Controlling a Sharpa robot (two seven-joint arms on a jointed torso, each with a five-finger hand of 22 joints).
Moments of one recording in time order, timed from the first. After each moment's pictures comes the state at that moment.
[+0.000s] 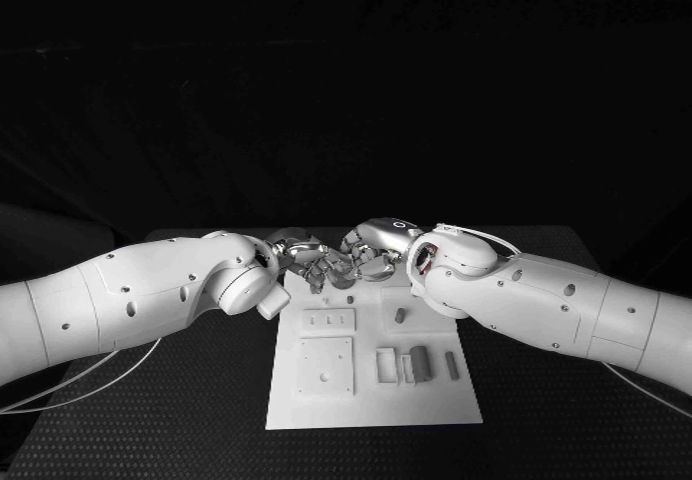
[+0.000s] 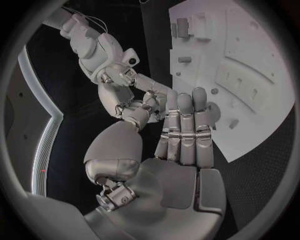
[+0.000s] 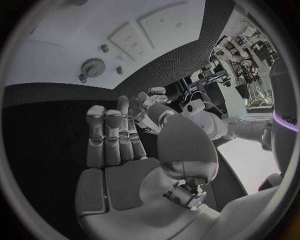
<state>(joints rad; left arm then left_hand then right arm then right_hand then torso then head) 1.35 -0.69 -0.18 1.38 -0.47 -0.19 -0.17 0.89 -0.02 0.46 -0.28 0.05 1.00 0.11 0.38 0.43 1.29 0.01 0.29 0.55 1.20 -0.06 0.69 0.94 0.04 1.22 -0.16 0.31 1.19 1.23 -0.50 -0.04 1.29 -1.55 -0.23 -0.04 1.05 -0.05 0.60 -0.28 0.05 0.88 0.14 0.34 0.51 1.12 0.04 0.52 0.71 1.18 -0.06 1.17 0.88 0.18 1.09 -0.04 1.05 1.30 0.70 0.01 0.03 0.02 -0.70</state>
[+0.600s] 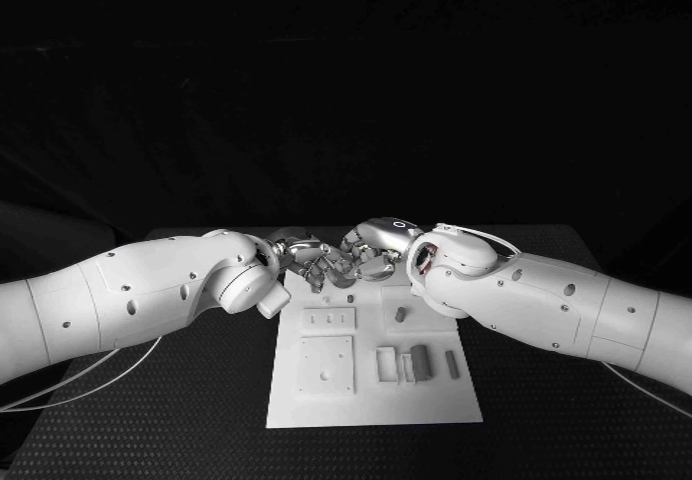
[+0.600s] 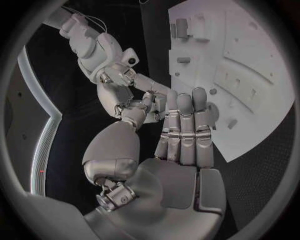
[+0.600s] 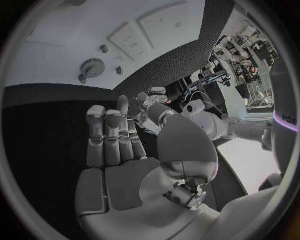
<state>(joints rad) 1.35 -0.69 -0.18 1.38 -0.47 -0.19 -0.19 0.85 -0.05 0.44 -0.29 0.05 1.01 0.11 0.38 0.44 1.30 0.01 0.29 0.56 1.20 -0.06 0.70 0.94 0.04 1.23 -0.16 0.31 1.20 1.23 -0.50 -0.04 1.29 -1.55 -0.24 -0.05 1.05 -0.05 0.60 -0.28 0.05 0.88 0.14 0.34 0.51 1.12 0.04 0.51 0.71 1.18 -0.07 1.17 0.88 0.18 1.09 -0.04 1.05 1.30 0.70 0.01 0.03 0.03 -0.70</state>
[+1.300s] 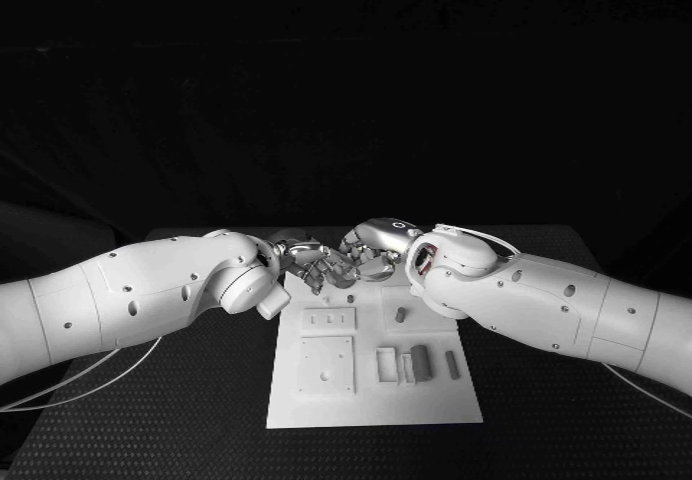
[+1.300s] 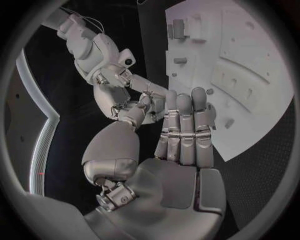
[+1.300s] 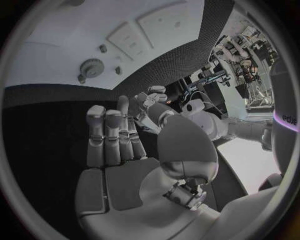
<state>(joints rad) 1.35 -0.69 -0.18 1.38 -0.48 -0.19 -0.21 0.84 -0.04 0.42 -0.29 0.05 1.02 0.10 0.38 0.44 1.31 0.00 0.29 0.58 1.20 -0.07 0.72 0.93 0.04 1.24 -0.17 0.31 1.22 1.23 -0.50 -0.04 1.30 -1.55 -0.23 -0.05 1.05 -0.05 0.60 -0.28 0.05 0.88 0.14 0.34 0.51 1.12 0.04 0.51 0.71 1.18 -0.07 1.17 0.88 0.18 1.09 -0.04 1.05 1.30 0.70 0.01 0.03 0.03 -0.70</state>
